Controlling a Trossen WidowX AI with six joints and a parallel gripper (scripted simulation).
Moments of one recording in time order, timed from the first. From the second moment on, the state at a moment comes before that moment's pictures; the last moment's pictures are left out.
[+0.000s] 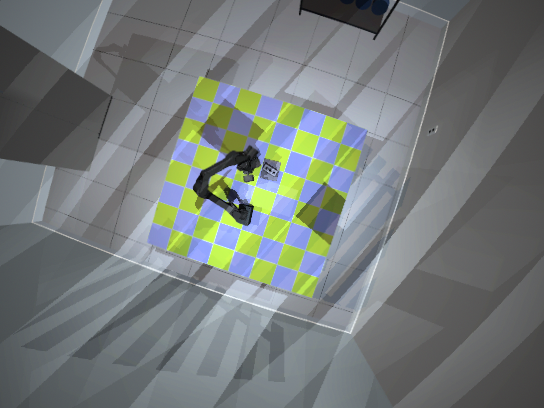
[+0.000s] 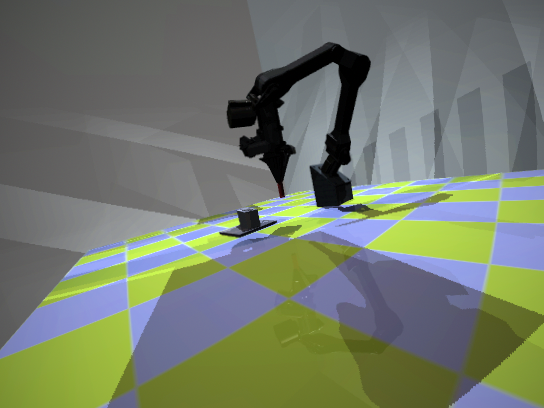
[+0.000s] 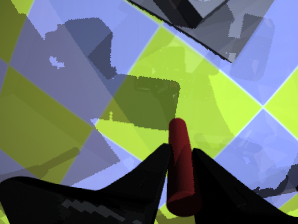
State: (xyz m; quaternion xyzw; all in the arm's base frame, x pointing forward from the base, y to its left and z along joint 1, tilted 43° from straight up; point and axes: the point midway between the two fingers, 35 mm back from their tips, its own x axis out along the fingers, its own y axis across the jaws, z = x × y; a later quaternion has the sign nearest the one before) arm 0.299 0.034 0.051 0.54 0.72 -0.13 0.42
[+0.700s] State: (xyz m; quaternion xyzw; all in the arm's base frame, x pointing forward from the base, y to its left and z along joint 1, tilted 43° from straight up) arm 0.327 -0.009 0.010 0.54 0.72 -0.13 0.42
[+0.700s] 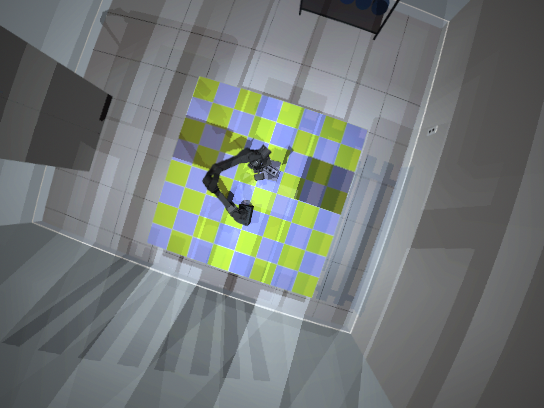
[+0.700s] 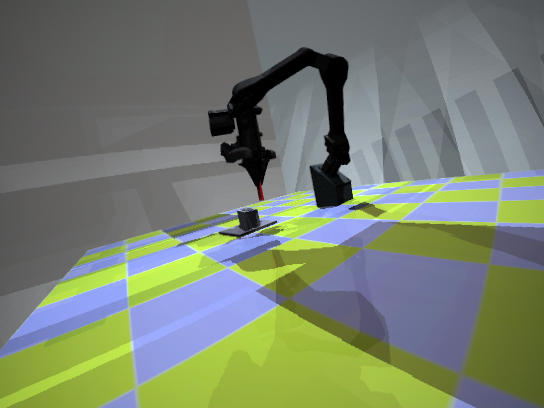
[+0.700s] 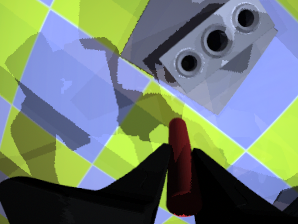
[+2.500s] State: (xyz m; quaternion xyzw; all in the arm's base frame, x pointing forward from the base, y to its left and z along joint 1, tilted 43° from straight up) arm 0.338 -0.058 -0.047 0.54 0.72 -0.12 0.42
